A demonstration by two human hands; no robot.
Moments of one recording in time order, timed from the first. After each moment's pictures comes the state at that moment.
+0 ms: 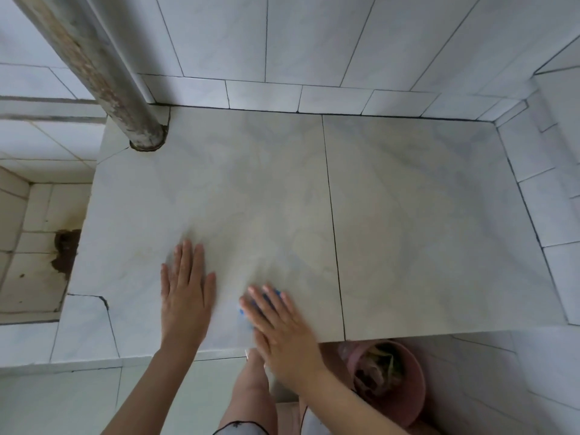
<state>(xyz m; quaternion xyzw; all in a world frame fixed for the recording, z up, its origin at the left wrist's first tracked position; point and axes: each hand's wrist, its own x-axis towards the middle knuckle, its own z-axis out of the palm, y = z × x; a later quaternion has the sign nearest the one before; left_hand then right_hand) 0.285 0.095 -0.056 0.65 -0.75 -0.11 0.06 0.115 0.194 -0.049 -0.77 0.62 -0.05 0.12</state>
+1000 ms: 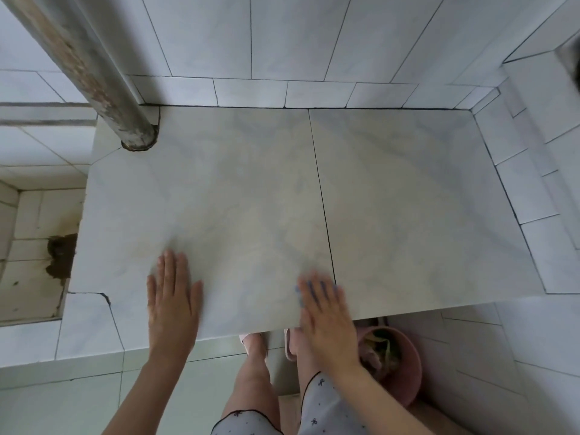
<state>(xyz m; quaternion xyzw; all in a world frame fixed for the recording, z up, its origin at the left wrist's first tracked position) 0.308 0.118 -0.054 0.65 -0.74 -0.13 0.08 0.066 0.229 -0.050 -0.63 0.77 -0.02 0.14</state>
